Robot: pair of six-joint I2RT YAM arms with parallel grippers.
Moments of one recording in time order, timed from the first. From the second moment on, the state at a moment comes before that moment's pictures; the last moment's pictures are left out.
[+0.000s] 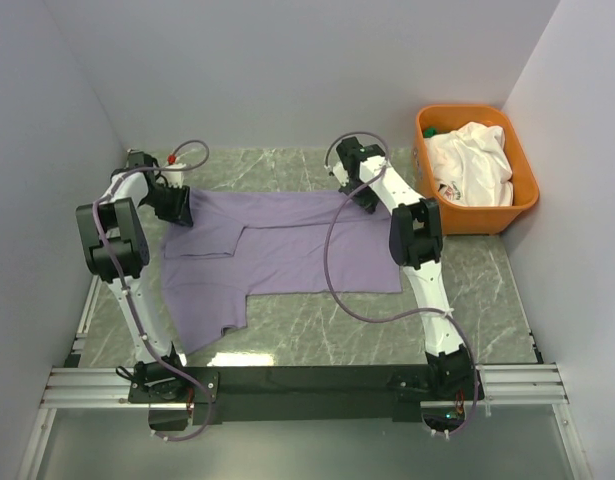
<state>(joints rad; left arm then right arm) 0.22 2.17 1.66 -0.75 0.45 0.40 0.34 2.56 2.35 -1.16 0.24 -0.44</state>
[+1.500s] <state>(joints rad) 0.16 1.22 0.73 -1.15 0.34 1.22 0.44 1.64 0.99 -0.80 0.06 -0.57</state>
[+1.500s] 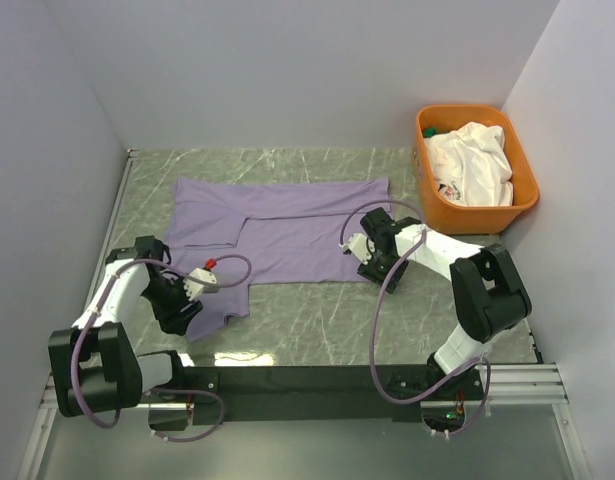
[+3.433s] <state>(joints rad) 0.27 1.54 1.03 -0.95 0.36 1.14 0.40 1.56 0.97 -0.70 0.12 -0.65</state>
